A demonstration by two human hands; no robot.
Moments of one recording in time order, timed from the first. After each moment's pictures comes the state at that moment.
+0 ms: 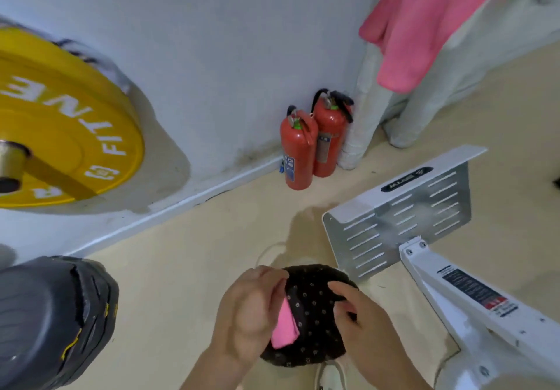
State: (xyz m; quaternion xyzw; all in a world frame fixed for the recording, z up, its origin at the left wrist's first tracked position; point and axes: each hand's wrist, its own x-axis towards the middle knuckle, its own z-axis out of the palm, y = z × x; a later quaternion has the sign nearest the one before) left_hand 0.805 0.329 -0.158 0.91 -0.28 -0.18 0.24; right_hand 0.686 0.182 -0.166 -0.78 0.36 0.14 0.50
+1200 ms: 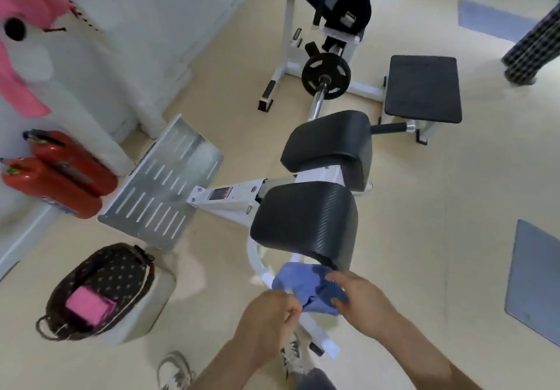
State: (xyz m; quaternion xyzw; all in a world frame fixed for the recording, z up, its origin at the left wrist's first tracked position) left_hand 0.263 0.211 -0.026 0.64 -0.65 -0.40 0.08; right_hand 0.063 0.135 -0.005 -0.77 0.54 0.14 0.31
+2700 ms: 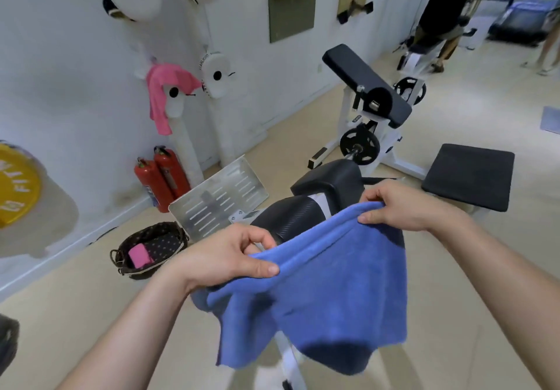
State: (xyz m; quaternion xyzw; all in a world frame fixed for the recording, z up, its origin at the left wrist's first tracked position) left_hand 0.088 0.303 0.234 0.61 -0.48 -0.52 0.35; right_hand -0.131 0.069 0.251 -0.90 0.34 0.04 0.28
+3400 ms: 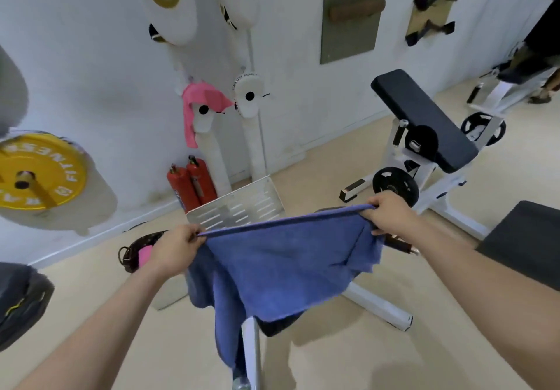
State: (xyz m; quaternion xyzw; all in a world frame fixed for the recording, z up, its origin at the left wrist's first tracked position) left_hand 0.117 0.143 0.174 0.93 -0.28 -0.11 0.21; right_hand -0.092 -0.205 0.188 -0.86 0.37 -0.03 0.36
